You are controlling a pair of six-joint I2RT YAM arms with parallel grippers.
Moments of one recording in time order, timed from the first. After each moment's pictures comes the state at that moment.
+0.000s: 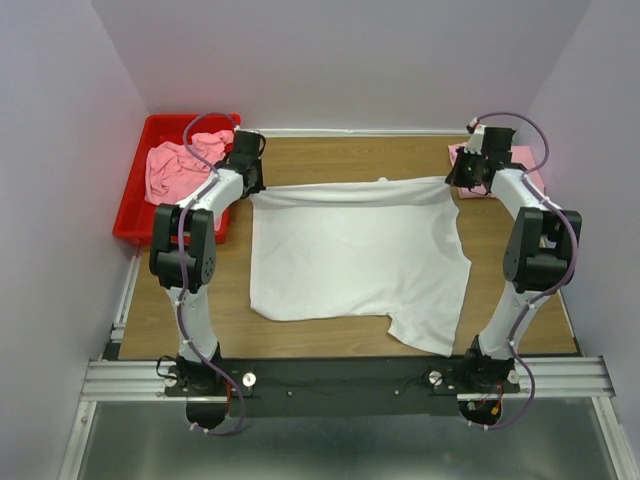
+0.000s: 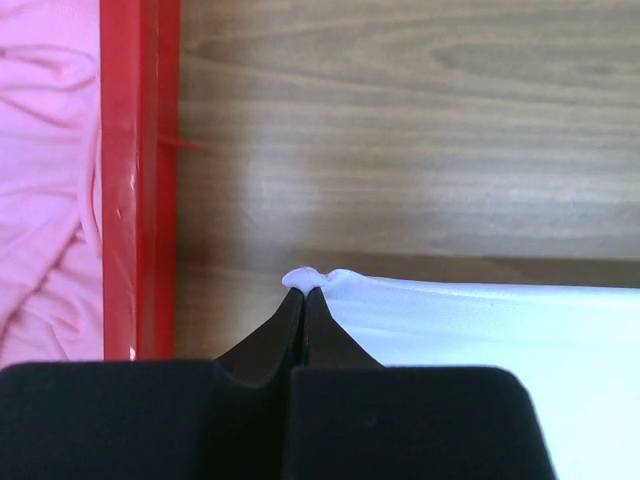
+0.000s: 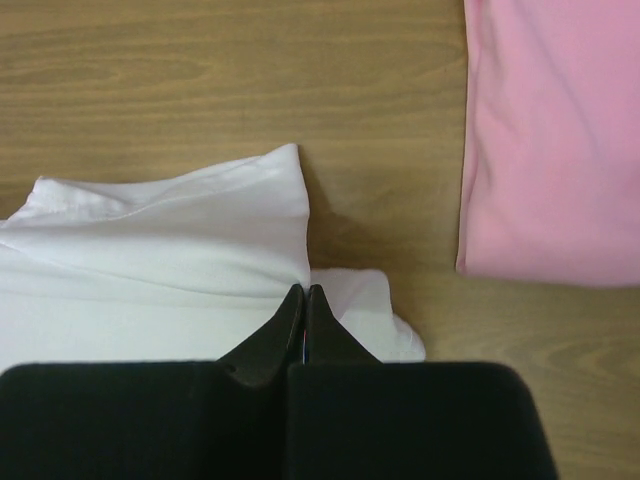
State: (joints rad) left arm -0.18 2.00 1.54 -0.36 -0.19 -0.20; right arm -0.10 1.95 1.49 -0.28 -0.27 0.03
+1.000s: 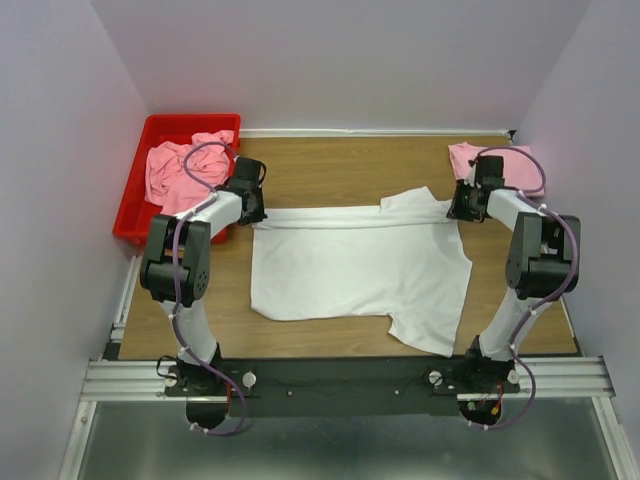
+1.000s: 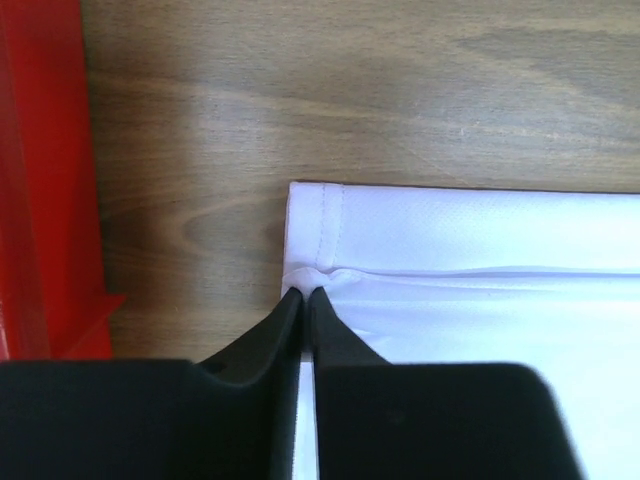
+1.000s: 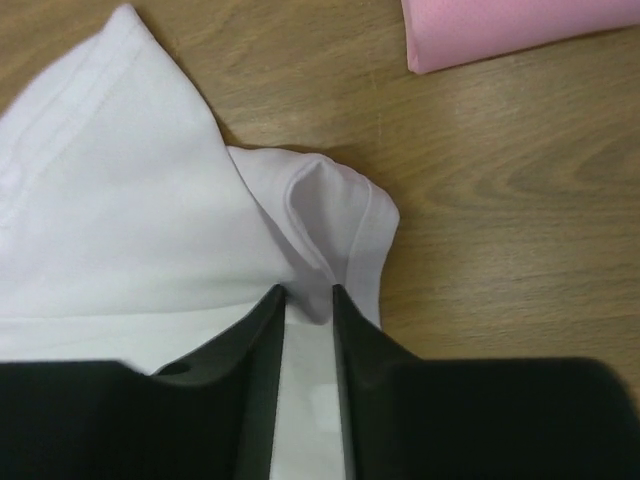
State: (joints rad) left arm -0.21 1.86 1.23 -0.33 -0.12 -0.28; right arm -0.10 1.87 1.21 -0.28 -0.12 0.16
